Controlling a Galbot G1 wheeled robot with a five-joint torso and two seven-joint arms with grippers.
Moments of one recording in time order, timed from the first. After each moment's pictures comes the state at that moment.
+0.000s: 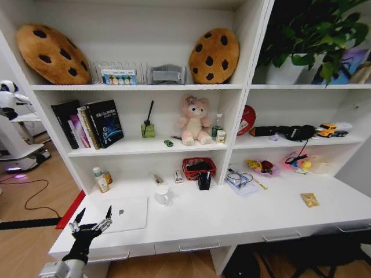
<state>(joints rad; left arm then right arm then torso) 1.87 -1.43 -0.88 -2.28 -0.32 -0.03 0.06 -1.96 1.20 0.48 1.66 0.62 -0.31 0.44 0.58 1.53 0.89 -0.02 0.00</state>
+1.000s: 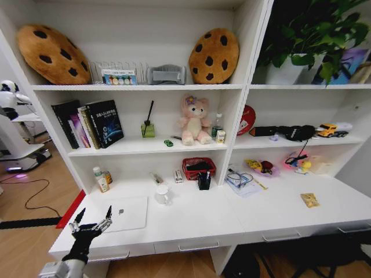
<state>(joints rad) 1.87 -1.43 -0.88 -2.28 -0.32 -0.03 0.06 -1.99 1.22 0.47 1.28 0.15 0.32 0.16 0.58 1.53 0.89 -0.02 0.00</state>
